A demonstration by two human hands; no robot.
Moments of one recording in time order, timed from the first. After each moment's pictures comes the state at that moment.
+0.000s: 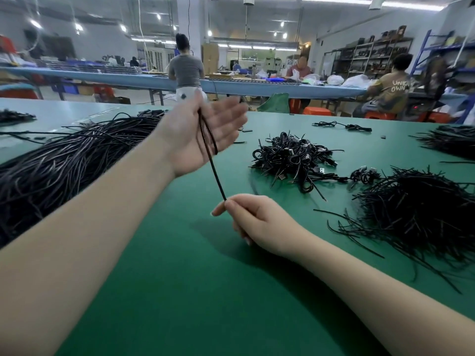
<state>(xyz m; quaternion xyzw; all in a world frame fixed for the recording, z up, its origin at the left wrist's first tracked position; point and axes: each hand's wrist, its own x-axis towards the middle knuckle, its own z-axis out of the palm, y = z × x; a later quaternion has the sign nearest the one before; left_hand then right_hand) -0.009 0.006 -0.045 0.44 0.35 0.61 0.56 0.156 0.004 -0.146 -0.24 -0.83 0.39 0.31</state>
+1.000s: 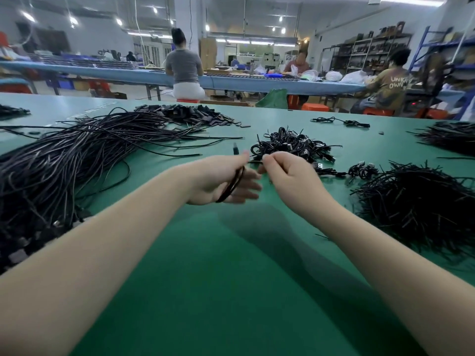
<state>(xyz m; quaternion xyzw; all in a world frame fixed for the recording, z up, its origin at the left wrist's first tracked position) 0.019 0.012 -0.095 0.52 0.55 0.31 0.58 0.176 0.037 -0.115 -0.39 -0.78 0.24 0.42</state>
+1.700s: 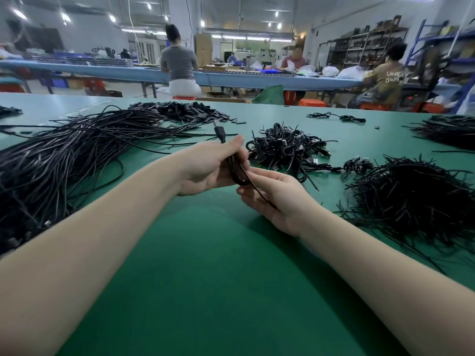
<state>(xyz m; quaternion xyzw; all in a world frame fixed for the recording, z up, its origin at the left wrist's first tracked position) 0.012 0.011 -0.090 0.51 0.48 0.45 0.56 0.167 0.031 -0.137 -0.31 -0.46 0.72 0.42</state>
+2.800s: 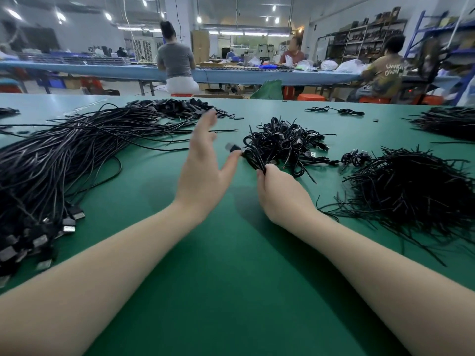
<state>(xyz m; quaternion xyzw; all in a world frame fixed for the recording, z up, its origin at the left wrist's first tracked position) 0.025 0.008 -0.142 0.65 0.52 0.55 -0.06 0.172 0.035 -0.150 -0.54 -0.79 0.10 0.25</state>
